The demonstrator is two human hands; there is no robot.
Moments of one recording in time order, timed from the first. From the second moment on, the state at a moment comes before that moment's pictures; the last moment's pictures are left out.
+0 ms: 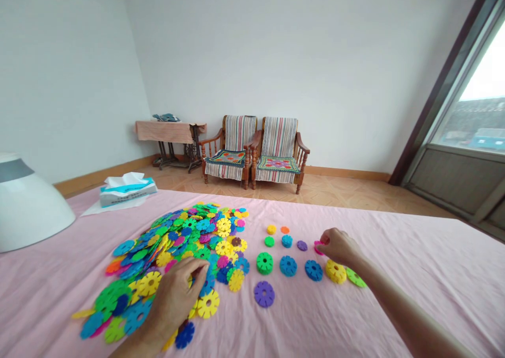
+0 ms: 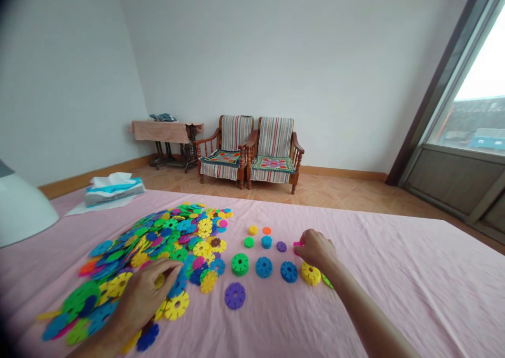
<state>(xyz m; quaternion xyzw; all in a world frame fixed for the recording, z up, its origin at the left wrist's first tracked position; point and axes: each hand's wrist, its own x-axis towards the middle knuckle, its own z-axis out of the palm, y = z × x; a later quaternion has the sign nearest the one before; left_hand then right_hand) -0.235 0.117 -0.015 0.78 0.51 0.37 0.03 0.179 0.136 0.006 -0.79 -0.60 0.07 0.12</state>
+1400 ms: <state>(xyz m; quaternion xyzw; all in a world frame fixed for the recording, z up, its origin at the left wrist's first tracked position) -0.229 0.109 0.001 0.77 0.51 0.38 0.03 -0.038 0.105 0.029 -0.55 -0.80 0.09 0.21</state>
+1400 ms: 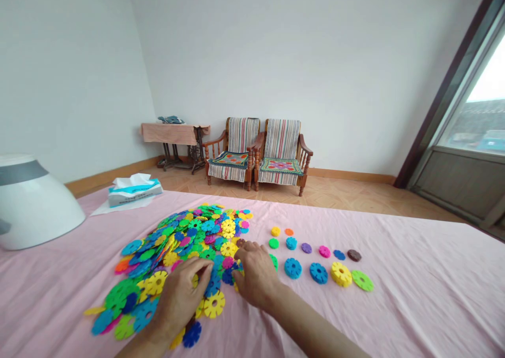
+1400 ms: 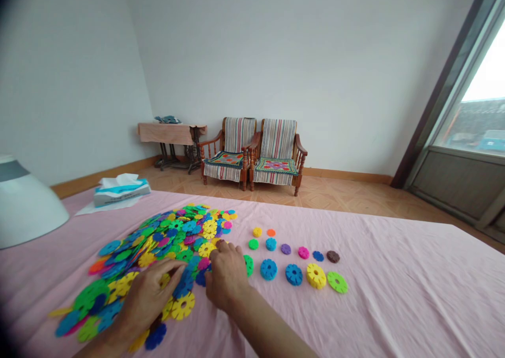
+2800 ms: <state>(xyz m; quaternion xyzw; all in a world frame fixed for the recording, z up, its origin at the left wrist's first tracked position) -0.235 0.114 -0.010 0.78 0.50 0.38 0.01 0.179 0.137 0.004 -0.74 -0.65 0.05 0.17</state>
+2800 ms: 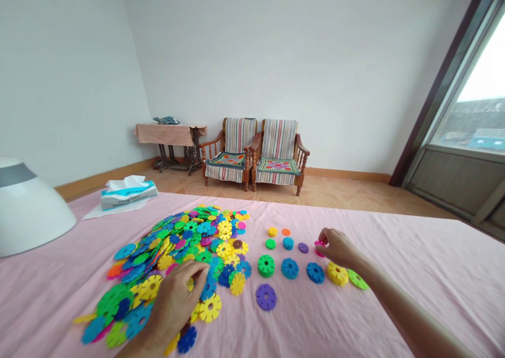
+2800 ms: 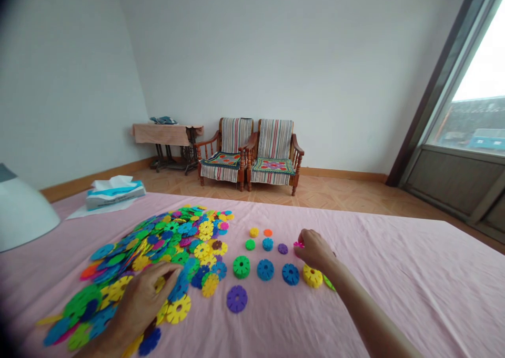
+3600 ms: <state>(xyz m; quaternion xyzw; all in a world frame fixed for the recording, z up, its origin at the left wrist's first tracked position) -0.236 0.115 -0.011 0.78 0.50 0.37 0.01 0.181 0.133 -0.004 -0.75 -0.64 0.06 0.15</state>
